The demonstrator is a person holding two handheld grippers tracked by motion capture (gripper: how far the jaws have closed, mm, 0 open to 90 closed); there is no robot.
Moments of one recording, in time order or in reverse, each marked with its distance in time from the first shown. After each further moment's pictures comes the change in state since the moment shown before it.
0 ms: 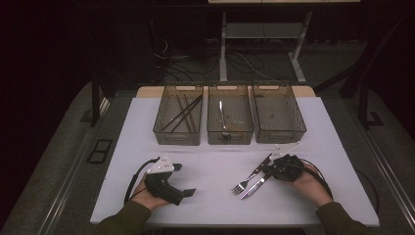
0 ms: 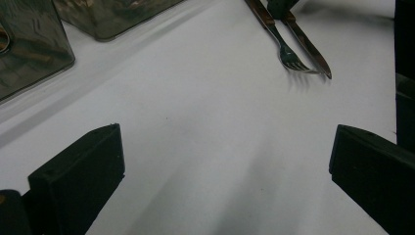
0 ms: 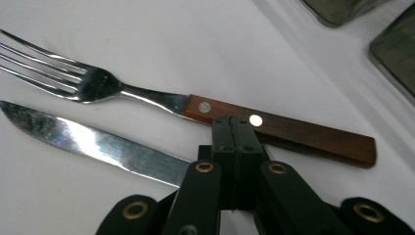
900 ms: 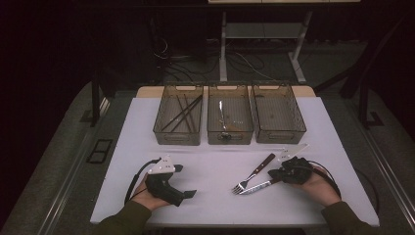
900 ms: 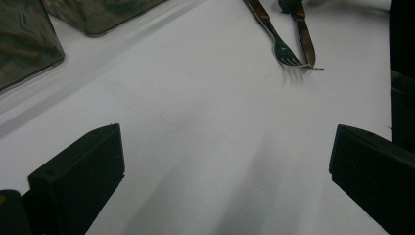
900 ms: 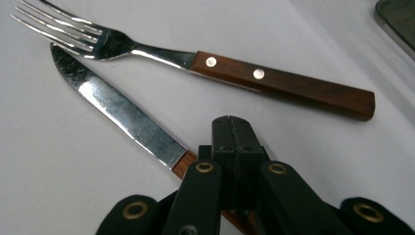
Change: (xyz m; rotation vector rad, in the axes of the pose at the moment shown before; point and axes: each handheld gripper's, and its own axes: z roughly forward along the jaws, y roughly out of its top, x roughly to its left) left arm -0.001 -0.001 0.002 0.012 -0.017 0.002; right arm -0.005 -0.015 -0.015 0.042 0.046 0.003
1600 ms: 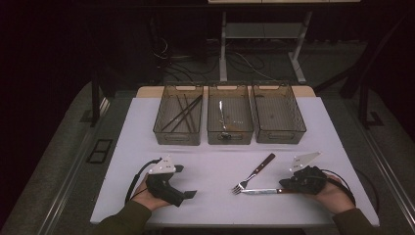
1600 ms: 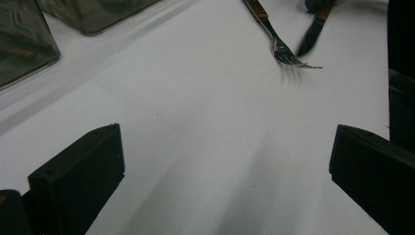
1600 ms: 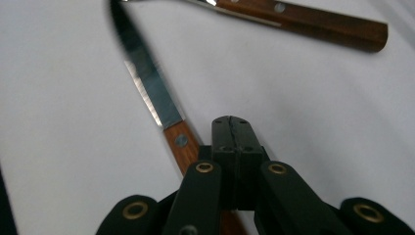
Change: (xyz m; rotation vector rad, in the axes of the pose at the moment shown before) left arm -0.001 0.000 0.001 0.006 -0.006 0.000; right arm 0.010 -0.028 -0.024 0.044 0.011 -0.006
